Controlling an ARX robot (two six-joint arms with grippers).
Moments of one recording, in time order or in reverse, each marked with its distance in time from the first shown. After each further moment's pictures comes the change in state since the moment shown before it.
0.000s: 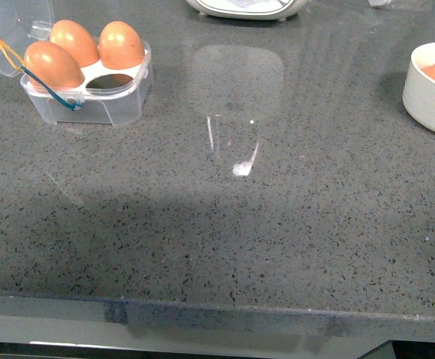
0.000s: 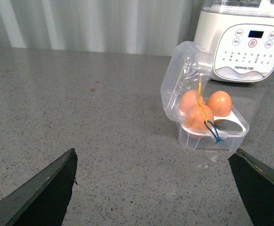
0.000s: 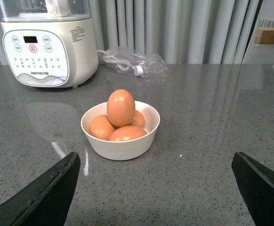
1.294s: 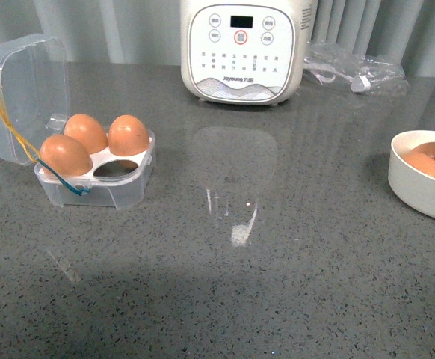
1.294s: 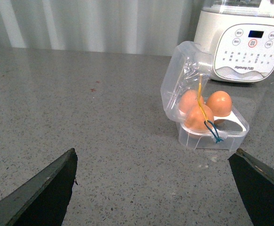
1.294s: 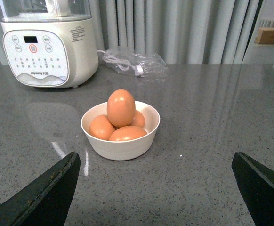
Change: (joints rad) left arm 0.000 0.000 0.000 0.000 0.000 0.000; right arm 0.000 0.000 0.000 0.000 0.000 0.000
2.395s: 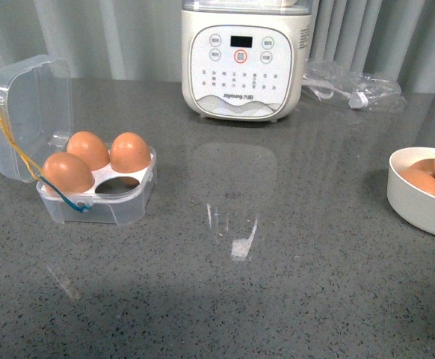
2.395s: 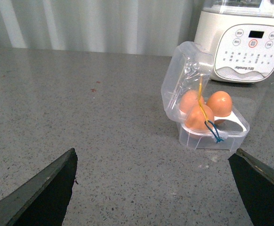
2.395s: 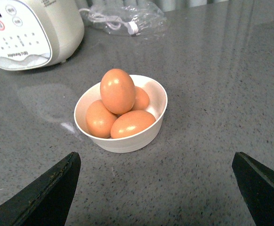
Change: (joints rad) left arm 0.000 0.000 0.000 0.000 0.000 0.000; right arm 0.075 0.585 0.204 0.138 0.095 0.181
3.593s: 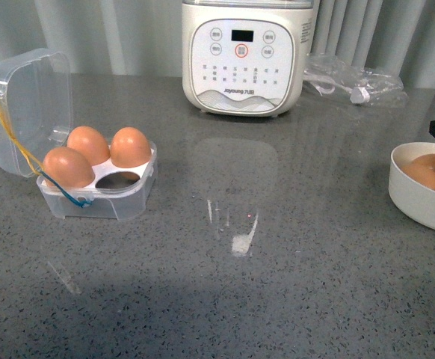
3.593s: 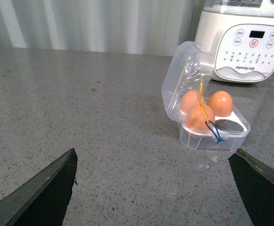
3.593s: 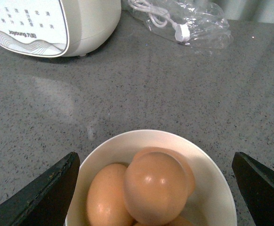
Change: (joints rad) left arm 0.000 0.000 0.000 0.000 0.000 0.000; right arm -0.034 0.823 0.362 0.411 -0.210 -0.232
